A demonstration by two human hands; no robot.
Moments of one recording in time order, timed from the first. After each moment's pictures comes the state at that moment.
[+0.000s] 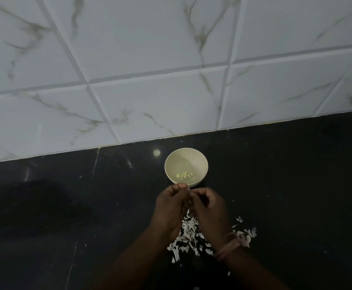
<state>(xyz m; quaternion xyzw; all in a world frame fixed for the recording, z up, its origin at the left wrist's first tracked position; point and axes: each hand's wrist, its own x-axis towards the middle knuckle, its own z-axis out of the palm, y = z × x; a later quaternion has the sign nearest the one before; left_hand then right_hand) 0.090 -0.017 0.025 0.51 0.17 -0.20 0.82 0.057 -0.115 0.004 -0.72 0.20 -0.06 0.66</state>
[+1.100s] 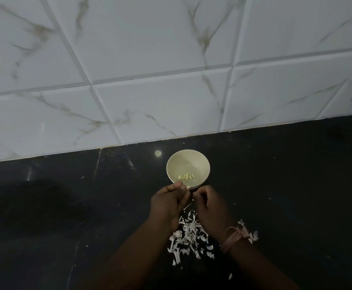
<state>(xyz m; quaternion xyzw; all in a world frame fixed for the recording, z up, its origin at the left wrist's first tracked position) 0.117 -0.013 0.006 0.45 0.30 -0.16 0.83 0.072 -0.135 -0.009 -0.85 0.10 -0.04 0.51</state>
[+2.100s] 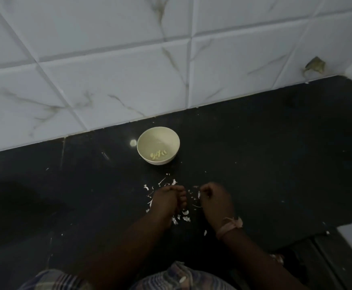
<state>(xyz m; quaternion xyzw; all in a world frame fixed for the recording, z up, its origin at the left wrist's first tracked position) 0.058 -0.052 -0.031 0.61 0.25 -0.31 0.69 -0.004 -0.181 -0.053 -0.88 0.24 -0.05 0.41</state>
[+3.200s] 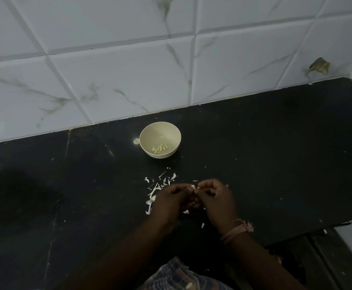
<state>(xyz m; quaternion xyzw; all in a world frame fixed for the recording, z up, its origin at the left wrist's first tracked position) 0.015 -0.045 -0.026 0.57 0.13 -0.31 0.75 -0.030 -0.172 -0.022 -0.69 0.27 -0.05 0.67</state>
